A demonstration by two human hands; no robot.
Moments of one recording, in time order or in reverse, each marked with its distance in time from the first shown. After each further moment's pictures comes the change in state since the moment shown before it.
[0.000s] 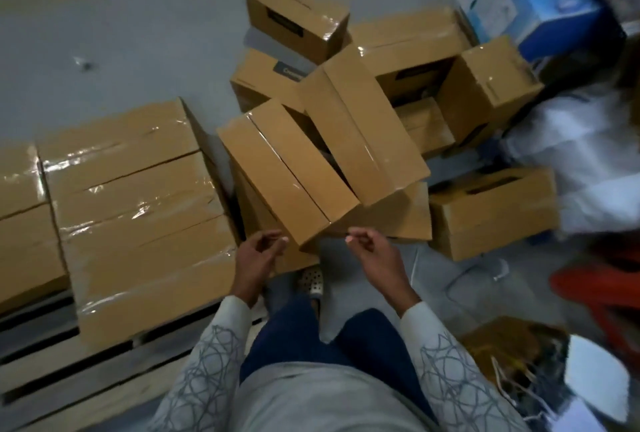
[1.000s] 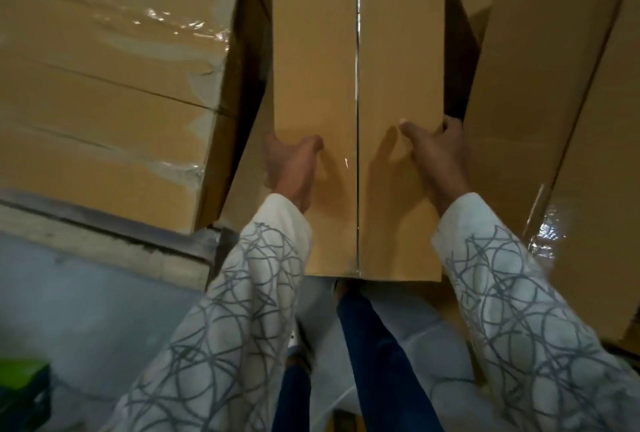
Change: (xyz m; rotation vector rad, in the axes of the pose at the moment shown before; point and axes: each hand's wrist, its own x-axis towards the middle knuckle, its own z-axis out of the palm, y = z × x) left_hand 0.367 -0.100 0.121 -0.465 0.750 -0.469; right_hand 0.503 0.051 0.129 -0.357 -0.187 0.052
